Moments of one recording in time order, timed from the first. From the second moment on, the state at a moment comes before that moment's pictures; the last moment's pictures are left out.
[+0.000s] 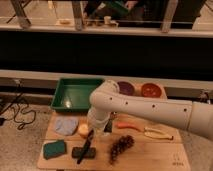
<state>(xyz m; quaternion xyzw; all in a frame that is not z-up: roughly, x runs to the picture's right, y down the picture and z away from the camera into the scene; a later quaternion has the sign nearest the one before) -0.061 0.197 0.699 -0.31 -0.26 -0.31 0.86</state>
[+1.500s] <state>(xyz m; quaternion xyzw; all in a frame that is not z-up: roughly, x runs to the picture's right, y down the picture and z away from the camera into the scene) -0.022 0.152 0.703 -0.29 -0.22 -0.31 0.88</state>
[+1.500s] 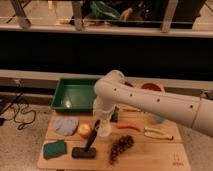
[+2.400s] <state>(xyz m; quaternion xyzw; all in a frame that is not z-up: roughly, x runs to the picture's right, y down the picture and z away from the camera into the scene) -0.040 0.175 0.700 -0.29 -0.24 -0.31 0.87</state>
